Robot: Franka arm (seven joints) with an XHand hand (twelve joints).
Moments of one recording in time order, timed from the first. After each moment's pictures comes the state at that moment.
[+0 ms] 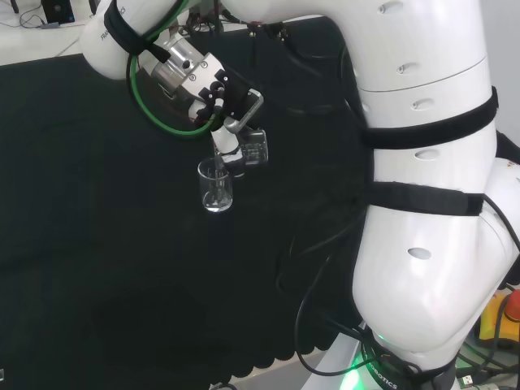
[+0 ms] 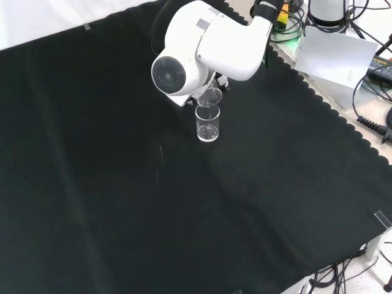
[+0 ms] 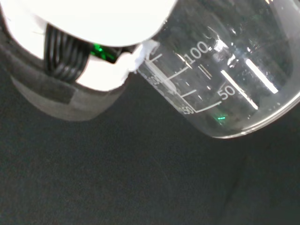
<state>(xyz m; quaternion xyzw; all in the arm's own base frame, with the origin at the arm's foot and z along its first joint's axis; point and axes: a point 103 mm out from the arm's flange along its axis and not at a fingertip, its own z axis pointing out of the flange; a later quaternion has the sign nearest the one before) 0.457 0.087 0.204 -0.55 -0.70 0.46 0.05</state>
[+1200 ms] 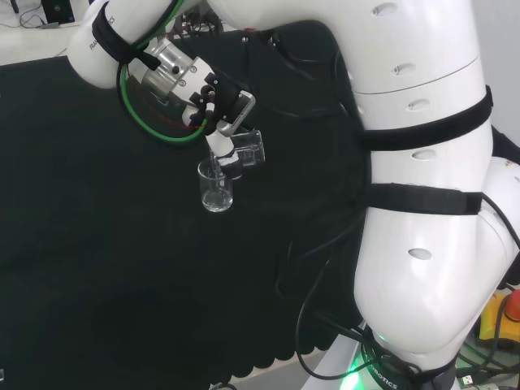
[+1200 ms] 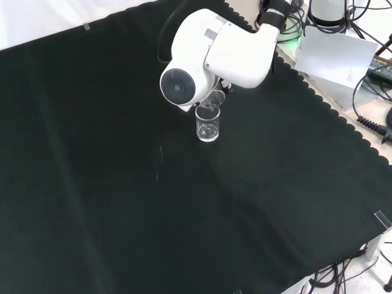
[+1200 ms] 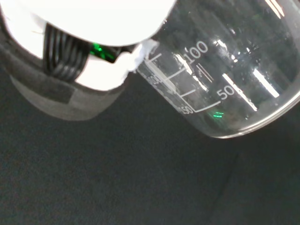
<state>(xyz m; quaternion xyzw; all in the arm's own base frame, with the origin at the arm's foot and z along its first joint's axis) 0.453 0.099 0.204 -0.54 -0.69 0.48 0.04</state>
